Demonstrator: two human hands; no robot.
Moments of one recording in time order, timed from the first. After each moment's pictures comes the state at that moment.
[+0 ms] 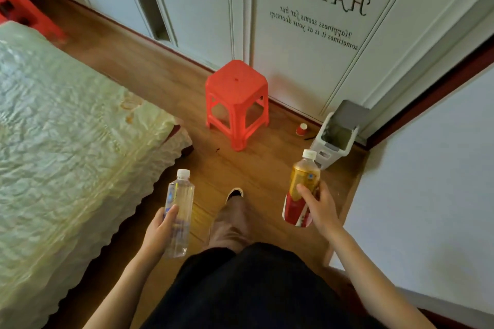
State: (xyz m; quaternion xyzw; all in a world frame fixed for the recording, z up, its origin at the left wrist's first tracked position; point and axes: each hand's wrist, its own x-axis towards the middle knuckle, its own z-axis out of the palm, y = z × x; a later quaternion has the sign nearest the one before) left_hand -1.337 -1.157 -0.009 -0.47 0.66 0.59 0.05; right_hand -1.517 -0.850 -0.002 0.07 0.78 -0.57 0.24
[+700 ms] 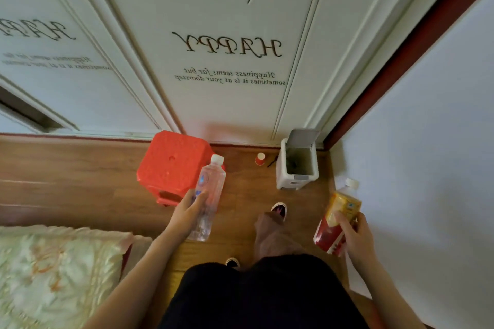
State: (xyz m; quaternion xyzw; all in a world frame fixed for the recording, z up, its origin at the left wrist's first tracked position) left_hand -1.813 -1.206 0.019 -0.21 0.76 0.57 0.23; right_hand -1.730 -0.838 -0.002 0.40 0.71 -0.57 0.06
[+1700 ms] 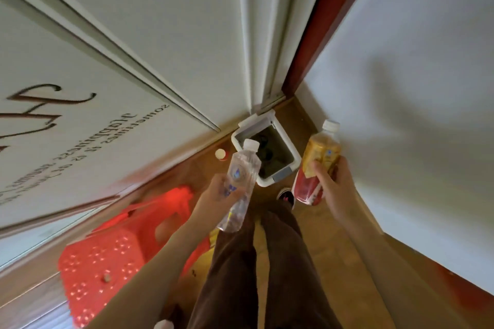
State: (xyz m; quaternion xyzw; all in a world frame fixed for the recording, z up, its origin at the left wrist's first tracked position) left_hand -2.141 -0.934 -0.181 0.04 0.80 0.36 0.49; right_hand -1.987 -0.719 -0.186 0.51 0.60 -0.62 -0.03
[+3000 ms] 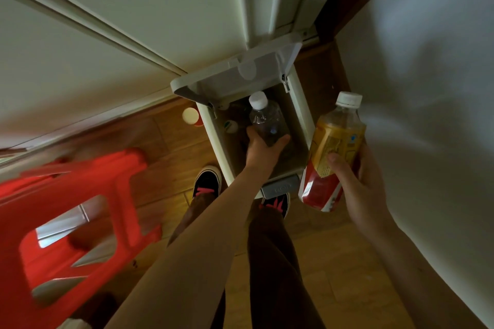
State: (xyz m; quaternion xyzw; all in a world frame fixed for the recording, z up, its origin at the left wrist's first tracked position) left_hand -2.104 -0.761 -0.557 -0.19 0.76 0.45 0.44; right_hand -1.990 -0.646 -0.471 0.42 0.63 -0.66 0.03
